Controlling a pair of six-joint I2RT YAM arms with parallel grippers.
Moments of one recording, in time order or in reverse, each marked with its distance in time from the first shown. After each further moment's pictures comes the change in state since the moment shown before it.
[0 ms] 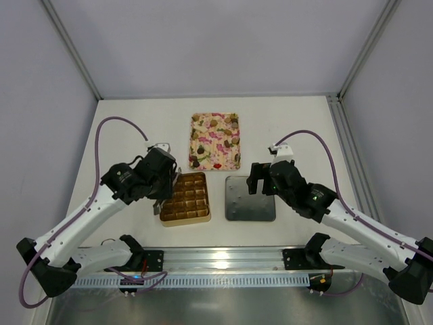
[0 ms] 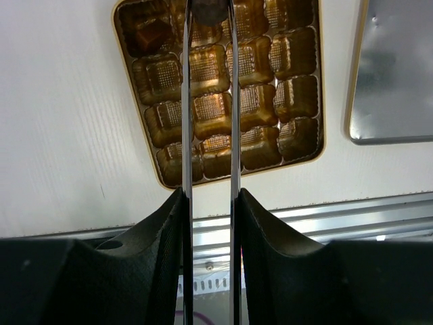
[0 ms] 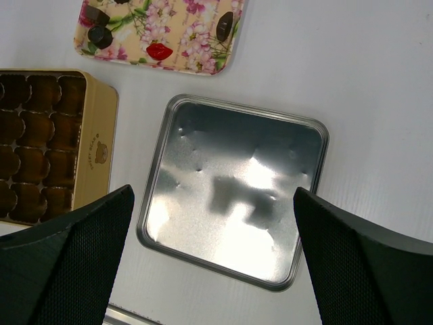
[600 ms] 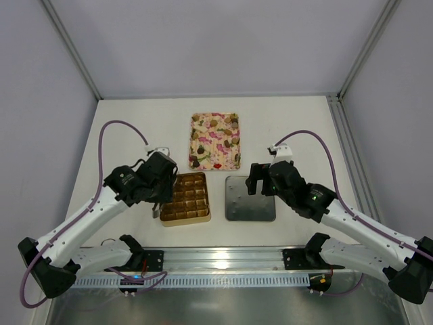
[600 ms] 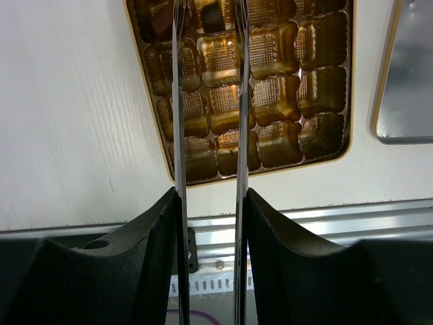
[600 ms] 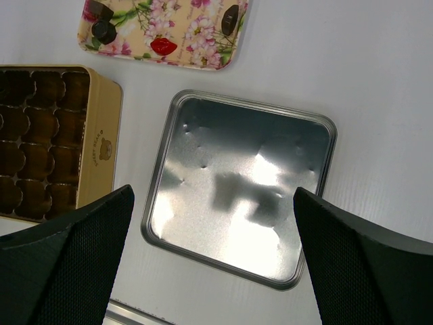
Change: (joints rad) left arm 0.000 -0.020 -0.077 0.002 -0.018 -0.012; right arm 0.000 0.005 -0.008 0.006 -0.019 0.017
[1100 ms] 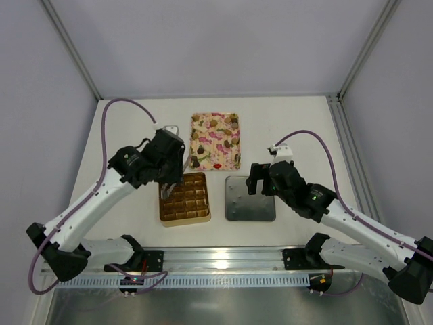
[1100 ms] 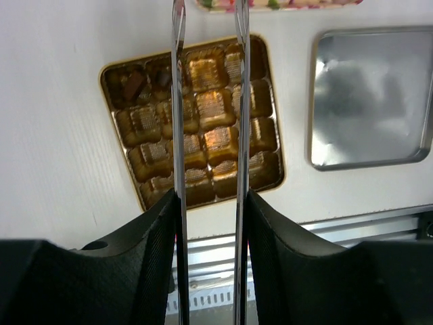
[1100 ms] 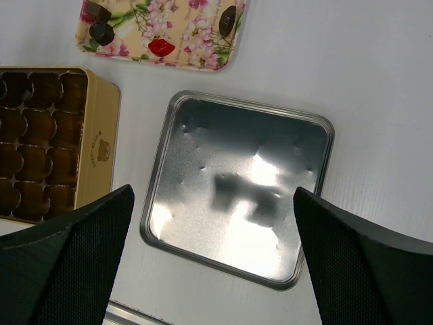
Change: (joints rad) left arm 0.000 0.138 0.240 0.006 0.000 0.038; right arm 0.000 0.000 0.000 -0.001 0.003 0.000
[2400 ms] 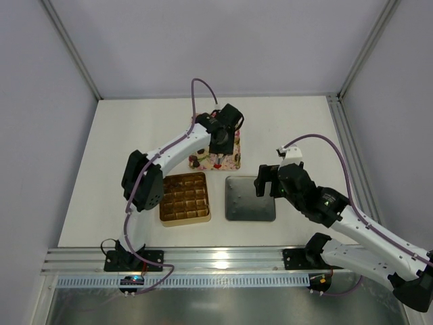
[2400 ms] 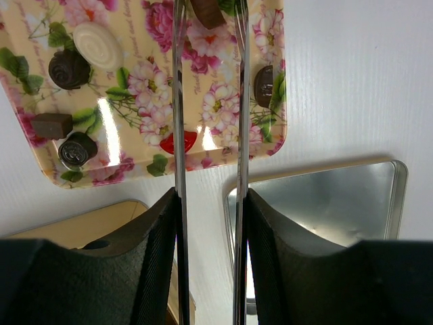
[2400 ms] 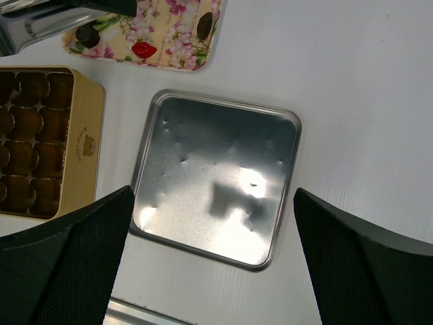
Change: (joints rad) left arm 0.007 0.892 0.572 0.245 0.076 0.063; right arm 0.000 -0.100 0.026 -0.121 0.048 -0.029
